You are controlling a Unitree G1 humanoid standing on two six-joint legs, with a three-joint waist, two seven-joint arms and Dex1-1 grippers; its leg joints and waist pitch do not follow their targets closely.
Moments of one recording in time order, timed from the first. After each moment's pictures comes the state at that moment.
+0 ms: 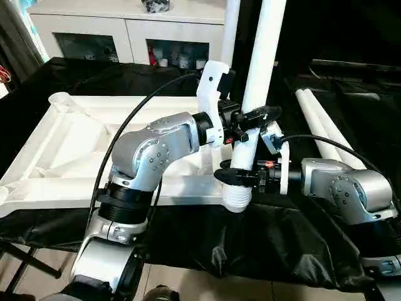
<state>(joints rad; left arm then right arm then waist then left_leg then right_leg) -0.79 0.05 -0.08 0.05 -0.59 0.87 -0.50 -0.52 -0.44 0.13 0.06 0.59 0.90 0.95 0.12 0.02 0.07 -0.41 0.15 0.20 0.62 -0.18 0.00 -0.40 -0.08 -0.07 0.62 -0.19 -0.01</state>
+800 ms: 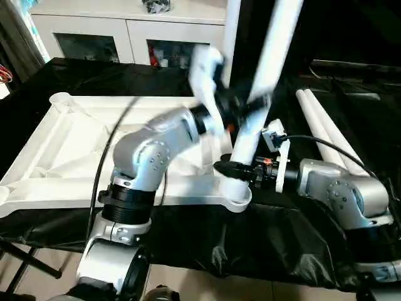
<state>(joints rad) -0.81 0.00 0.06 0.03 -0.60 0.60 -0.50 -0.47 -0.34 0.03 0.05 0.58 0.81 0.78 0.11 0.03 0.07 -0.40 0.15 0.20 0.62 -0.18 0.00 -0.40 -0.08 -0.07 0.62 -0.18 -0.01</state>
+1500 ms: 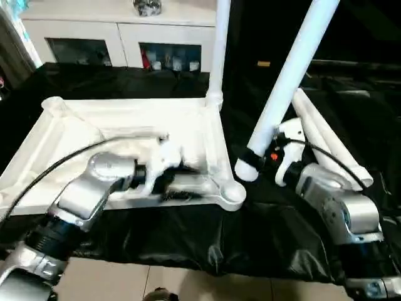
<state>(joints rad) -0.52 0.59 -0.40 0.21 -0.19 0.29 -1.12 -0.38 -0.29 0.02 0.05 0.37 0.55 0.56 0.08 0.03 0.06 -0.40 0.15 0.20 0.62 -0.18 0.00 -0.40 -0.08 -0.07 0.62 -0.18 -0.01</state>
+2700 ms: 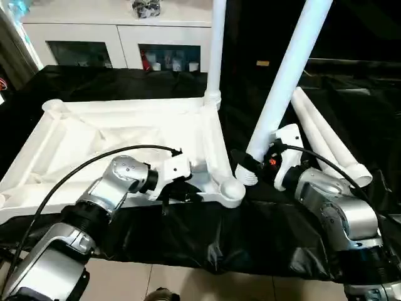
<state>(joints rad) -0.66 0.41 -0.44 0.66 -0.05 0.04 -1.18 -0.35 -0.30 0.05 0.01 0.35 0.54 0.56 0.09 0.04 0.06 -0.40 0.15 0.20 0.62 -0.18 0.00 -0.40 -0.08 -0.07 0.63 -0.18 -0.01</state>
